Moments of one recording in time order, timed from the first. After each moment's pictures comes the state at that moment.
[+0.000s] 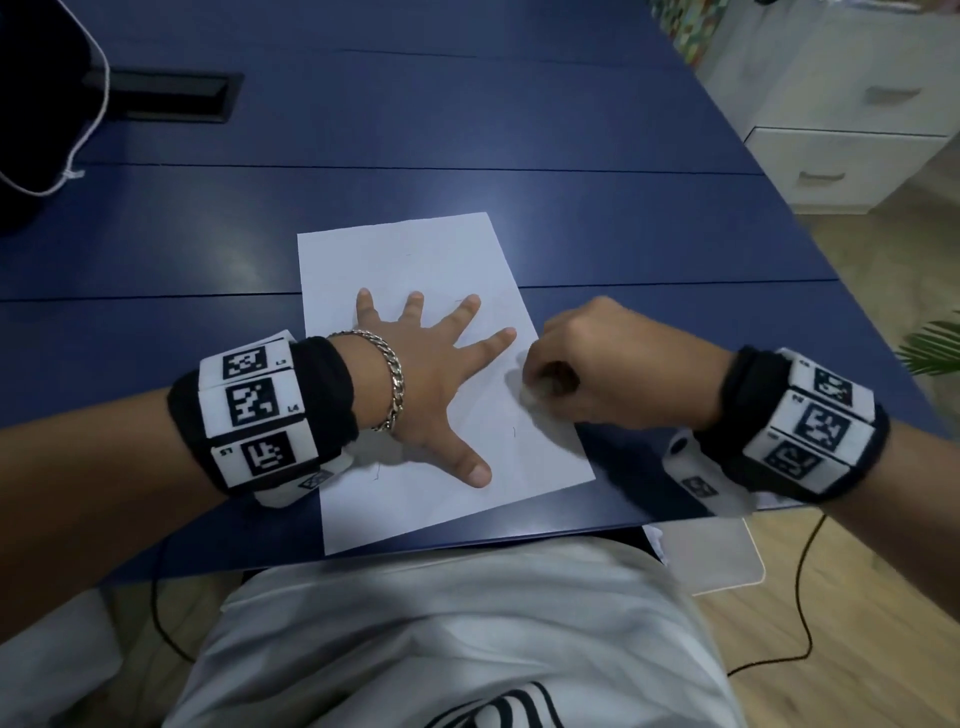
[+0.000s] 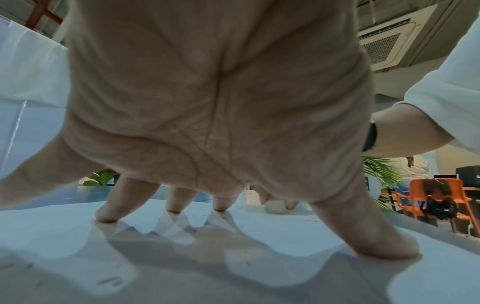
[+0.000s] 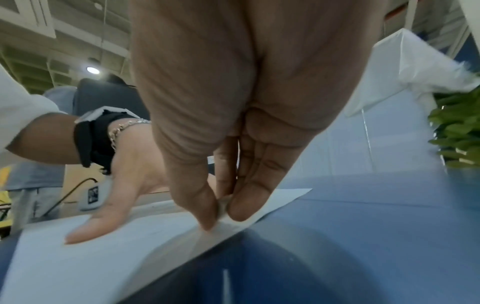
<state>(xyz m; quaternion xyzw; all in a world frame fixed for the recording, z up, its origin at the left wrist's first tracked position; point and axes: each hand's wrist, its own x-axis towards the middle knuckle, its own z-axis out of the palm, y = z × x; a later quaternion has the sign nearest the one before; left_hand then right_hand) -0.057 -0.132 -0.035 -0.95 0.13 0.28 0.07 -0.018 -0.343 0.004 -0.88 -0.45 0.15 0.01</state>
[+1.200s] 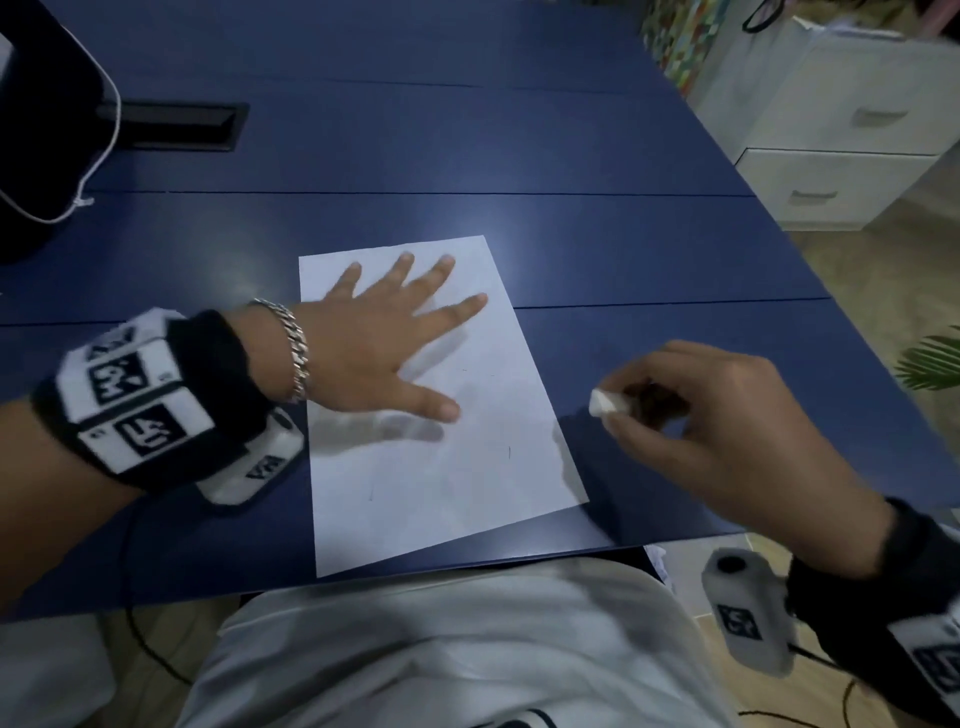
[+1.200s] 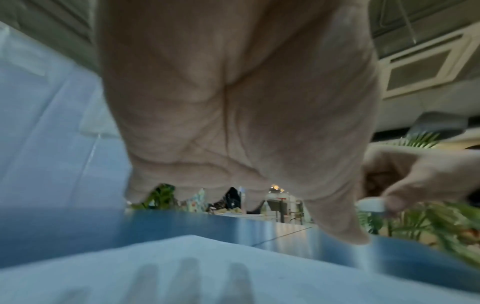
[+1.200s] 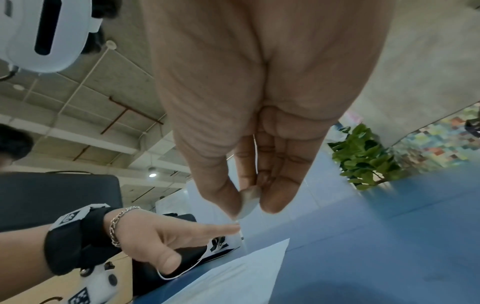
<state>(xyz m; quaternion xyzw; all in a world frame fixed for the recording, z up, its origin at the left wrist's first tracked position) -0.047 -0.085 -0.003 -0.96 0.18 0.22 0.01 -0.072 -0.405 0.014 -0.93 -0.27 0.01 0.26</state>
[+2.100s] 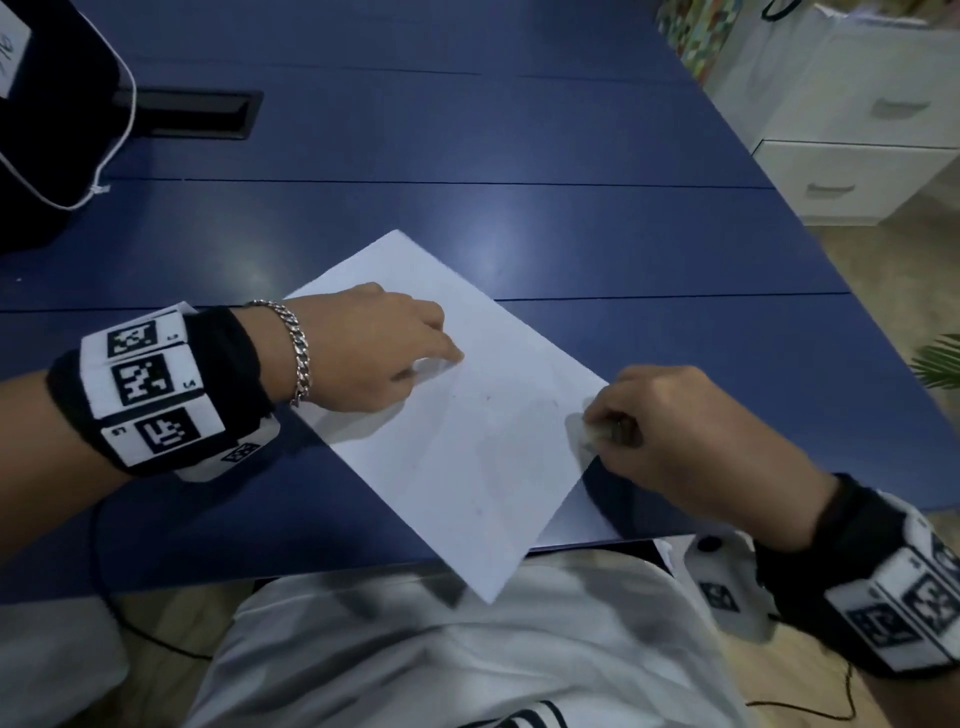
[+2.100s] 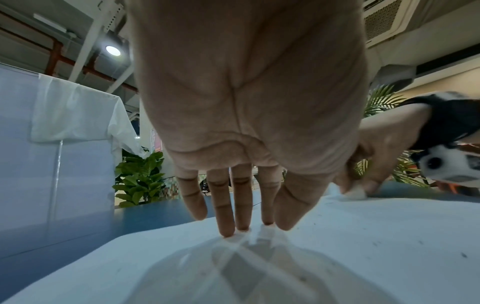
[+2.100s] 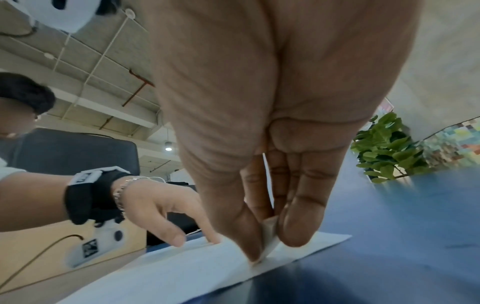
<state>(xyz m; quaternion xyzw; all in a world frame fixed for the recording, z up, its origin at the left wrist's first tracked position) -0.052 -0.074 -0.008 -0.94 0.27 0.17 0.09 -0.061 -0.383 -0.013 -0.94 -0.30 0.10 0.11</state>
